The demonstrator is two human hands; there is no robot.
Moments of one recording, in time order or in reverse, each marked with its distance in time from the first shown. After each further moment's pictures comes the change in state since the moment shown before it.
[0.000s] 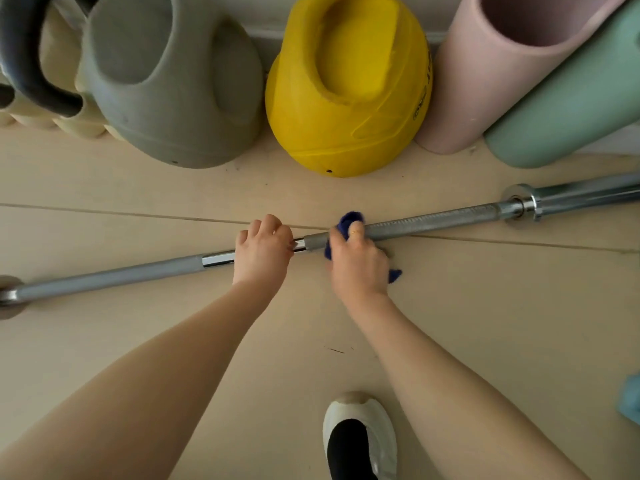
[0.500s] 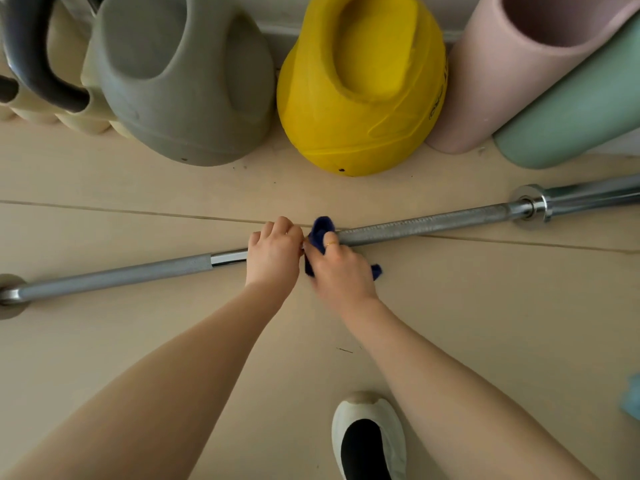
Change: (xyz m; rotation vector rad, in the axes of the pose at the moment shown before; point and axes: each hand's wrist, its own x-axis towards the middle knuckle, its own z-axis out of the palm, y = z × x) left_hand -0.001 -0.003 0.005 -0.030 0.003 0.032; right_hand -0.004 -0.023 0.009 -0.080 0.029 -0.257
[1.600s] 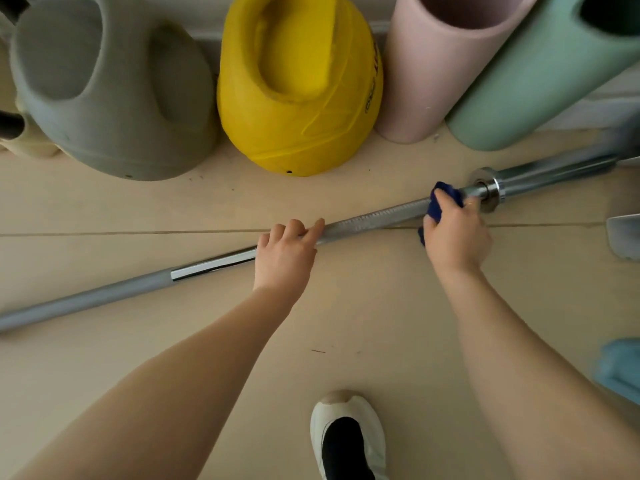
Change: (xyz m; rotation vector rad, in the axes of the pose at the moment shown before) left_hand 0.006 0.065 0.013 0.082 0.025 0.227; right_hand -0.030 0.175 -0.018 0.235 0.150 0.783
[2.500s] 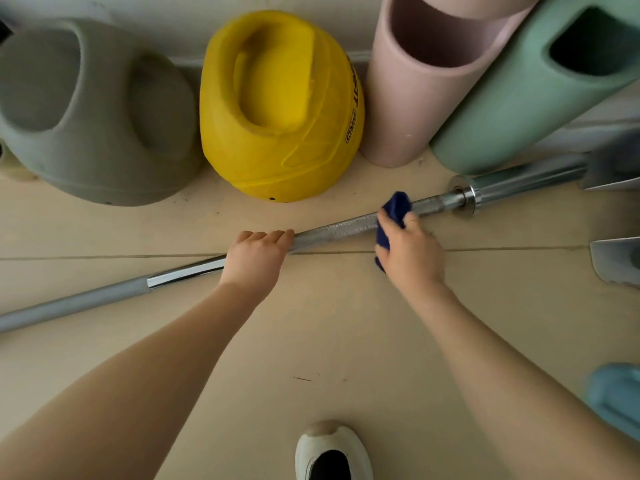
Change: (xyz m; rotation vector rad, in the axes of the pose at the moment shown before) left_hand 0.033 -0.032 -0.006 0.188 0.079 0.197; right_hand 0.004 -0.021 -0.001 -0.101 -0.159 -0.322
